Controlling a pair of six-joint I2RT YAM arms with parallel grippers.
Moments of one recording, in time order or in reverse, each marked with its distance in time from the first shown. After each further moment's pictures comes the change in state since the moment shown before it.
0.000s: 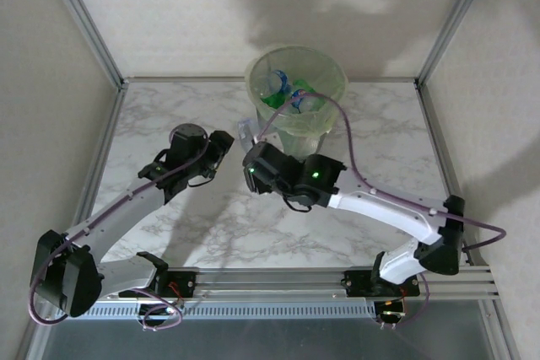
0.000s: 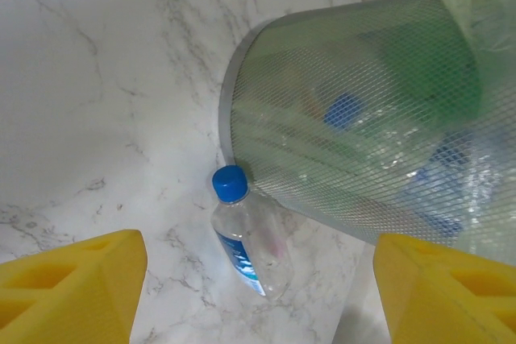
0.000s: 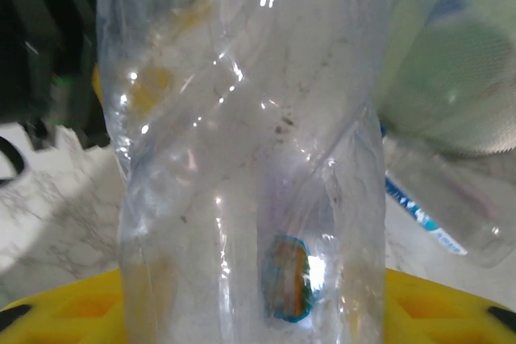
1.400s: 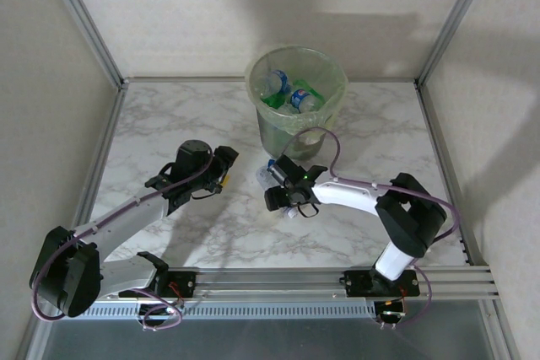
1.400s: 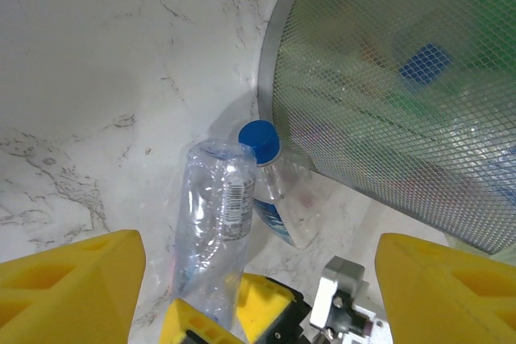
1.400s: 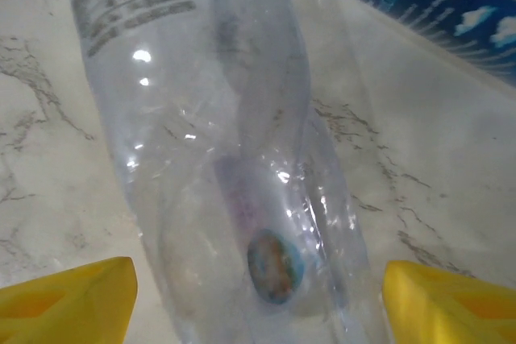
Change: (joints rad) left arm -0.022 -0.002 -0.177 0.137 0.097 -0.130; right arm -0.283 0.193 -0.562 0.429 -0.367 -0.087
